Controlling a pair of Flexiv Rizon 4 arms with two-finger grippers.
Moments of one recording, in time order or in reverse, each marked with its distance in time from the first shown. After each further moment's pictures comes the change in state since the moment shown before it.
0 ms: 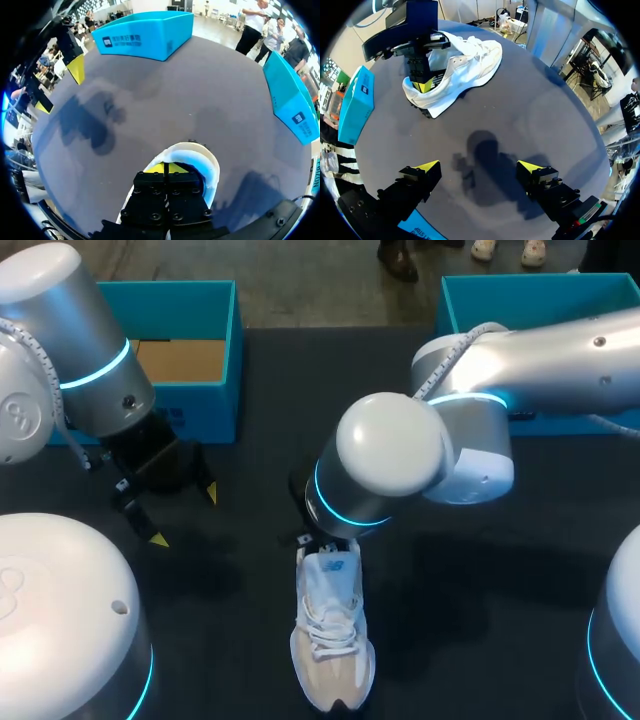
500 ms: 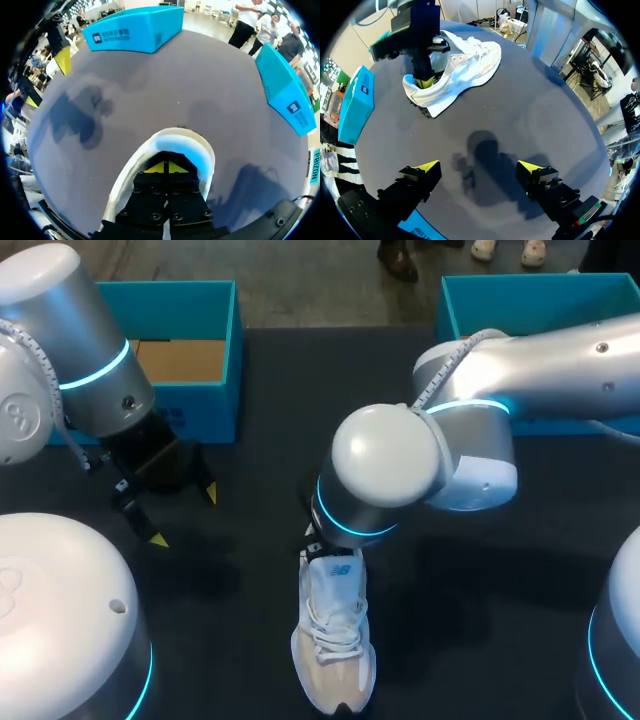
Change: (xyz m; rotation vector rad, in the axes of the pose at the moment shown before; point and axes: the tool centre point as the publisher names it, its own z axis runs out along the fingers) left arm 0.001 0.000 0.000 0.000 -0.001 0.000; right arm -0.015 -0.020 0.009 0.036 -0.047 0.039
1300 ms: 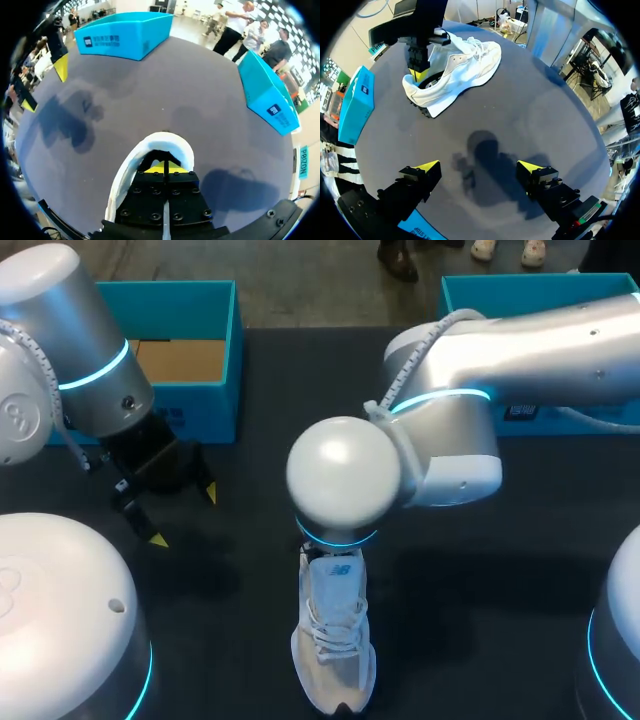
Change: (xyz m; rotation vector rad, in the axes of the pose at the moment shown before) left arm 0.000 0.000 0.000 0.000 0.000 0.000; right arm -0.010 0.006 -0.024 -0.032 -0.170 0.022
